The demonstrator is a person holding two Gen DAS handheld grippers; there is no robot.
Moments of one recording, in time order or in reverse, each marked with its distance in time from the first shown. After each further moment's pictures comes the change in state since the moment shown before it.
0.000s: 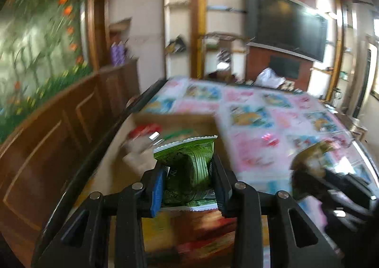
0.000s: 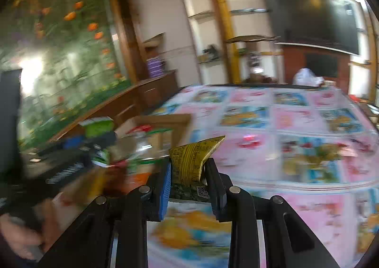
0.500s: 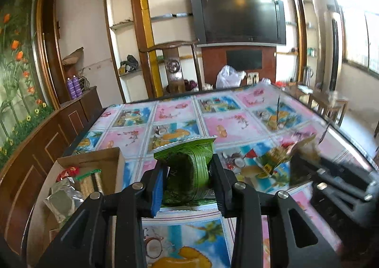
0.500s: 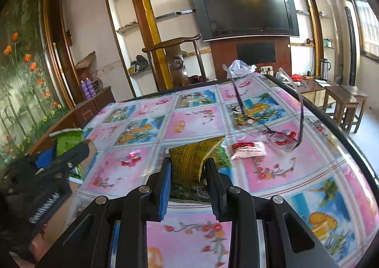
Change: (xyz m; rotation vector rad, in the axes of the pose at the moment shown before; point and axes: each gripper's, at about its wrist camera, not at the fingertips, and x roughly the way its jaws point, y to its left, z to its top) left arm 0.020 -0.191 0.025 0.230 -0.110 -0.143; right arm -0.053 -0.161 0.005 0.226 -0.081 -0.371
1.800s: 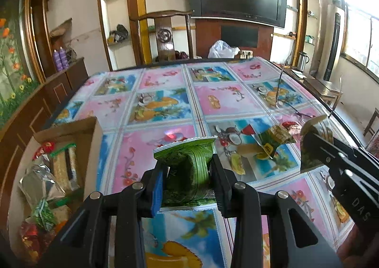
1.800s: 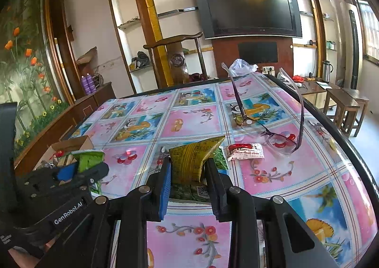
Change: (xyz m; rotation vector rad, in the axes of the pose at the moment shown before) left arm 0.053 -0.006 -0.016 -0.035 0.186 -0.068; right arm 0.011 -0.014 0.004 -0.032 0.030 -0.020
